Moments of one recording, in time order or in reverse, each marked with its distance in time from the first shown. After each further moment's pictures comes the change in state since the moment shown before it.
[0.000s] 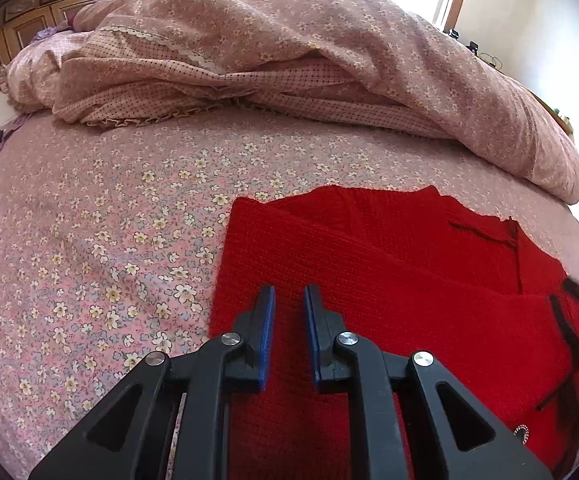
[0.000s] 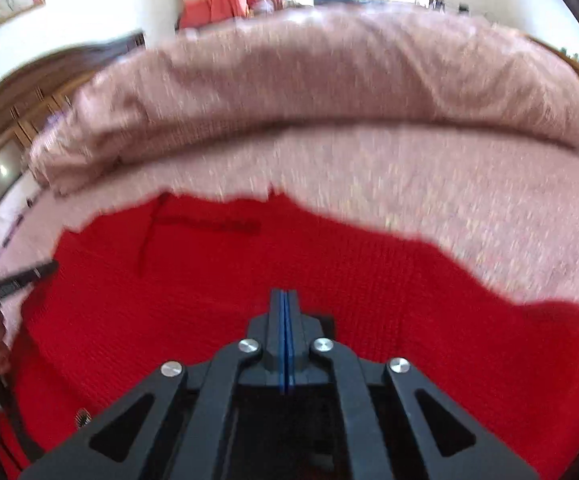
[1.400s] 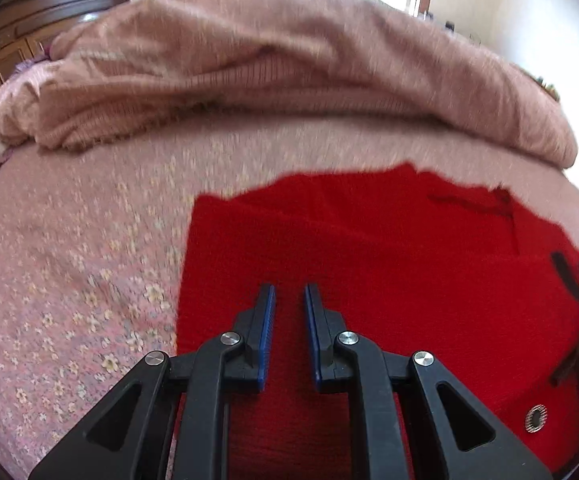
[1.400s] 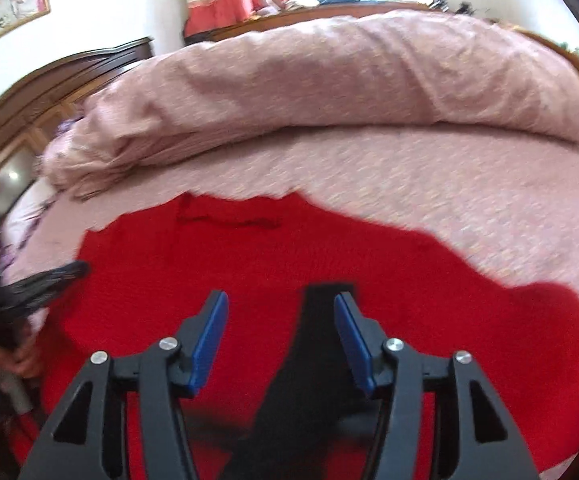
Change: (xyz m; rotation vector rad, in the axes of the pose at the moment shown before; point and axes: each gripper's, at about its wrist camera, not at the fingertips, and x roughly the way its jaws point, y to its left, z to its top) left arm 0.006 -0.022 -0.010 0.121 0.001 0.006; right arm -0.020 0.006 -0.011 0.020 0.050 0.072
